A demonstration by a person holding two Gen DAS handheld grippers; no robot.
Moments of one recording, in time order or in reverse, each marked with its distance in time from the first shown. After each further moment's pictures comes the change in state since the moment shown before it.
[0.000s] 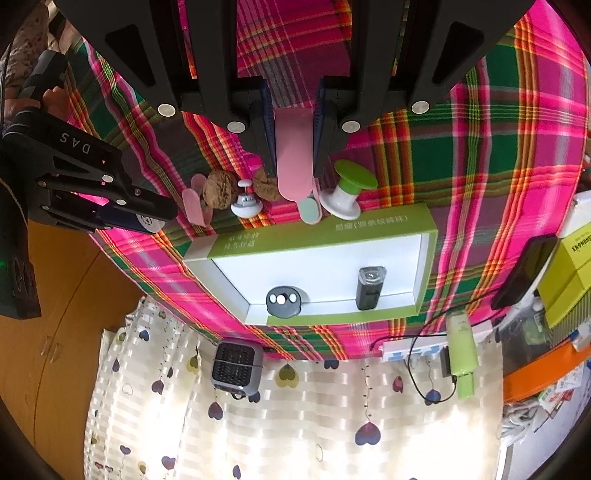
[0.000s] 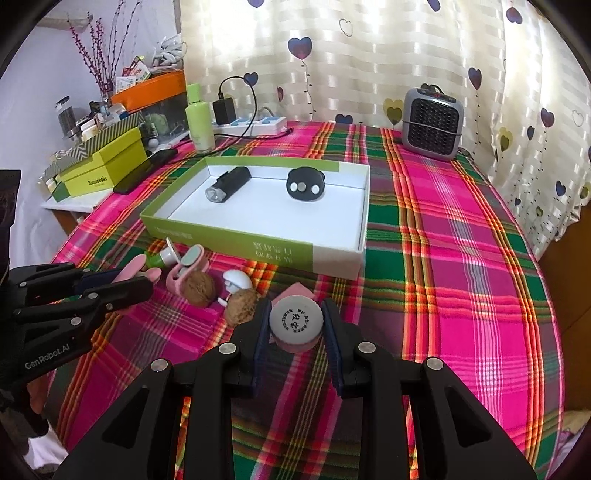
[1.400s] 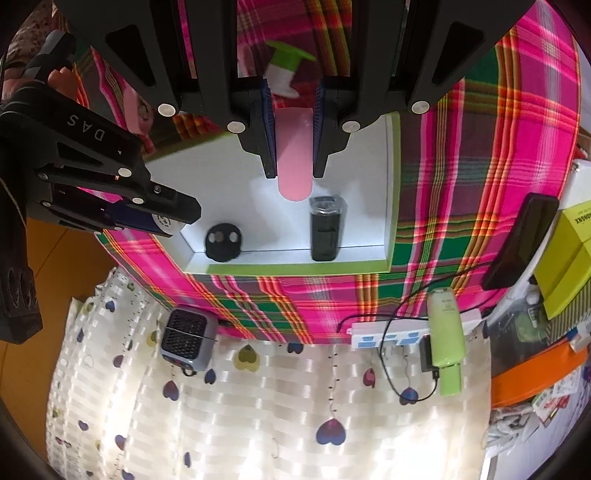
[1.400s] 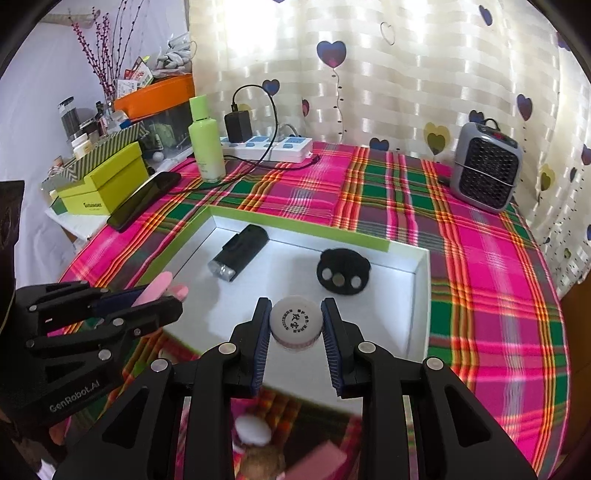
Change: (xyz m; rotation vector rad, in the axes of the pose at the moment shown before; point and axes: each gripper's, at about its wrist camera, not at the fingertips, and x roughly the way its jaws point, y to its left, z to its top) left arm 0.048 0.048 0.070 -0.086 -0.017 0.056; right arm 0.066 0.015 0.090 -0.054 0.000 0.061
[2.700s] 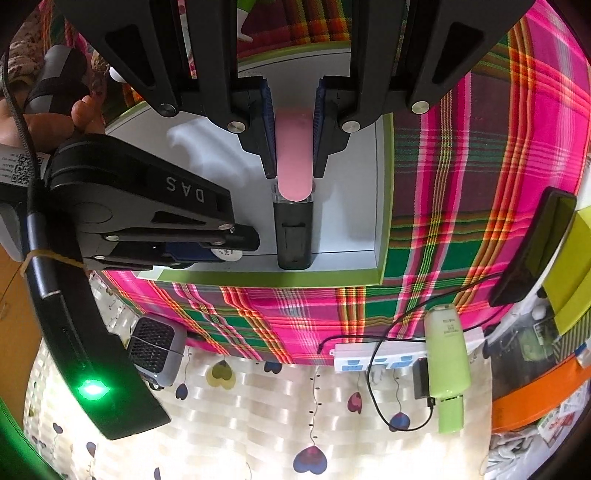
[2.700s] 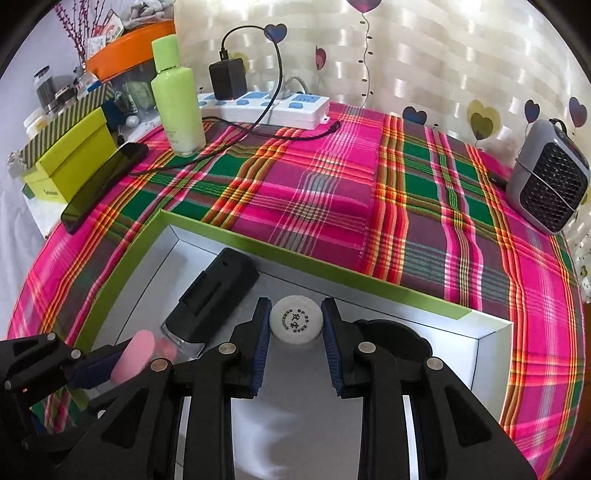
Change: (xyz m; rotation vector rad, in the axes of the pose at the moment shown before) left arm 0.047 0.022 0.010 -0.026 0.058 0.028; right arm 0.102 0.008 0.047 -0.051 0.182 -0.017
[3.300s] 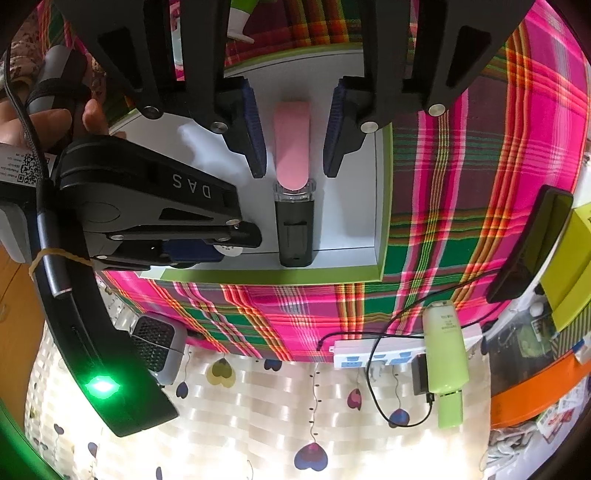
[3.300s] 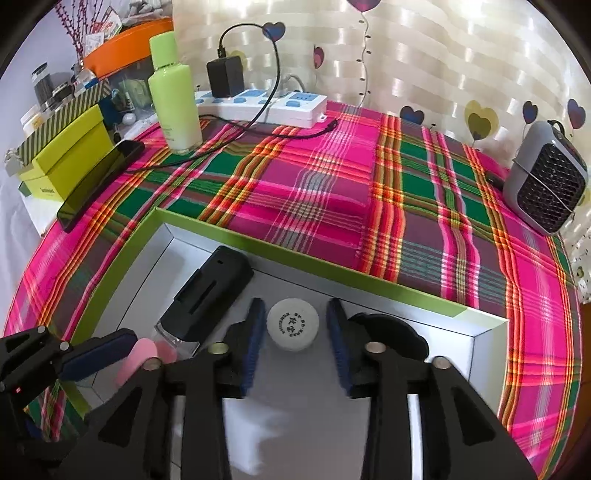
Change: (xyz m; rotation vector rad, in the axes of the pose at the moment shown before) left arm -0.003 -0.001 0.001 0.002 -0.008 0.007; right arm -0.001 -0.001 0.000 0.001 -0.008 -0.018
